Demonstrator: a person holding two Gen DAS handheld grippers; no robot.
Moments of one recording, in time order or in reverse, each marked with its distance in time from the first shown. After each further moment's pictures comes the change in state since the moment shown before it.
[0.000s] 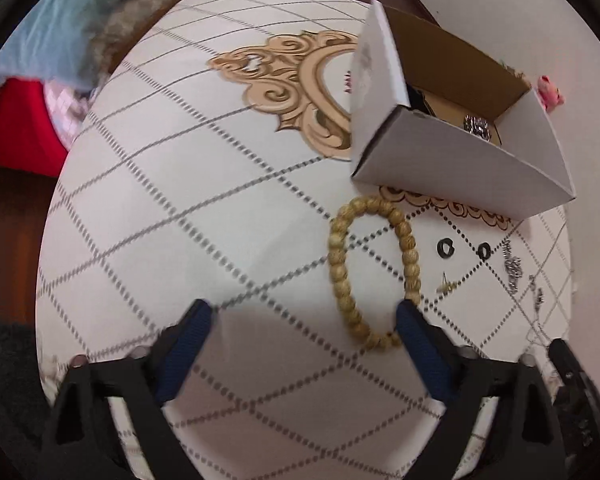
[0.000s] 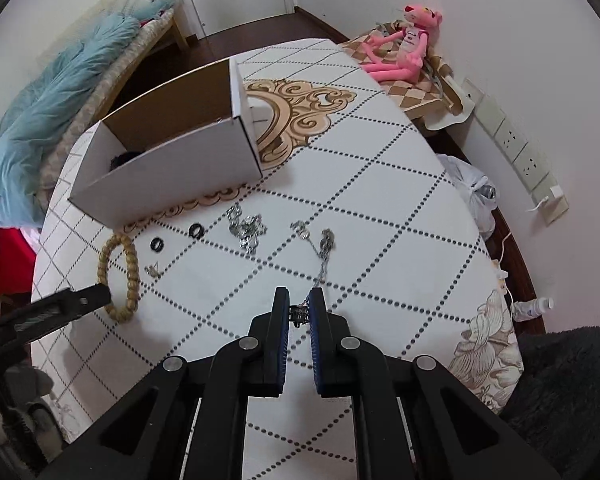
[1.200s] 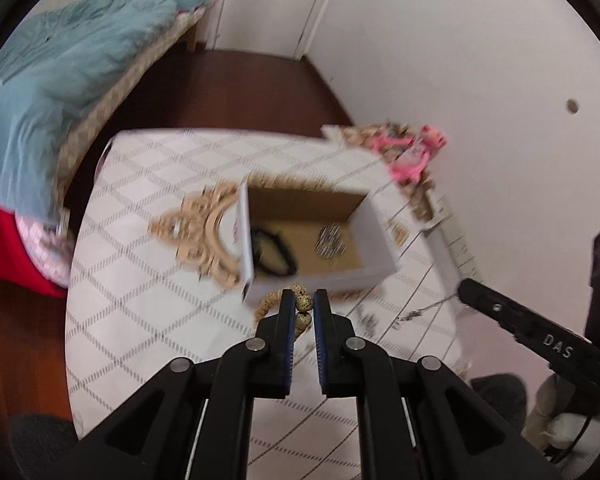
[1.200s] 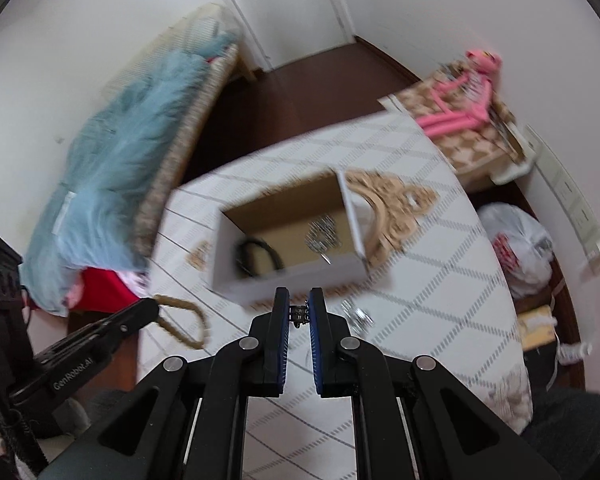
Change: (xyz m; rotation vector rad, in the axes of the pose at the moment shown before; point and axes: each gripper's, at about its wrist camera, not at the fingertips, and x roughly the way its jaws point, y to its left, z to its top) left arm -0.156 -0.015 0.034 0.174 -0.293 -0.318; right arm -0.094 0.038 0.083 -0.034 -0.099 0.311
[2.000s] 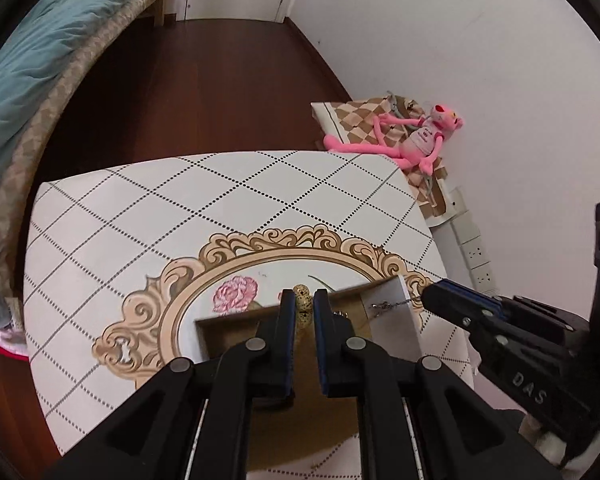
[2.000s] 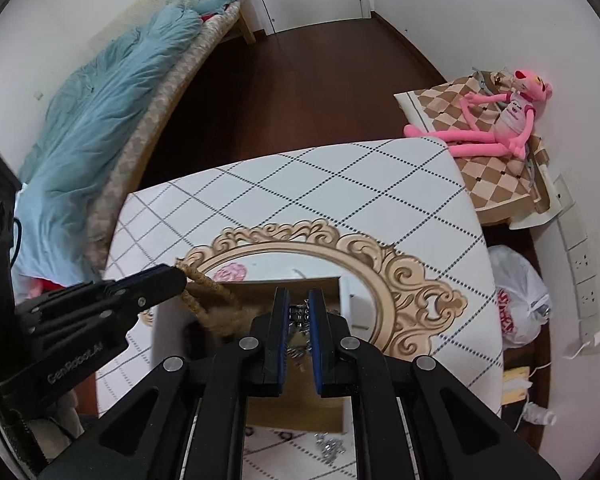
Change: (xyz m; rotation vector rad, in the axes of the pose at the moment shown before) left arm 0.148 -0.001 0.118 0.046 0.193 -0.012; right arm 0.135 -0.006 0.123 -0.115 0.162 -0.106
